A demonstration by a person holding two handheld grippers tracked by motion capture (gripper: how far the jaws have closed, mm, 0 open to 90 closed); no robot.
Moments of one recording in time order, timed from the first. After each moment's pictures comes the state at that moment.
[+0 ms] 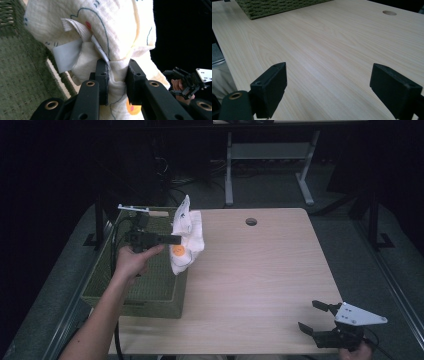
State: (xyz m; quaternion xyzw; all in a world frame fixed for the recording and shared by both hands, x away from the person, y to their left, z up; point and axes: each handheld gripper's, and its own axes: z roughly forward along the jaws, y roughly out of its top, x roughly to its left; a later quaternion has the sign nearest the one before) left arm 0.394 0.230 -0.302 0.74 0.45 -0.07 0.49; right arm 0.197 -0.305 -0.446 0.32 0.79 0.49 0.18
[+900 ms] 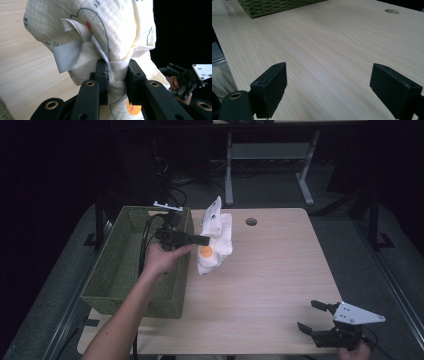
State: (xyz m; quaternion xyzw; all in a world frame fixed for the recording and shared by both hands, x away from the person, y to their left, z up) left arm 0.400 0.153 -0.302 0.77 0.41 -0.09 0.48; right arm 0.199 -0.304 -0.447 0.32 0.79 0.48 0.18
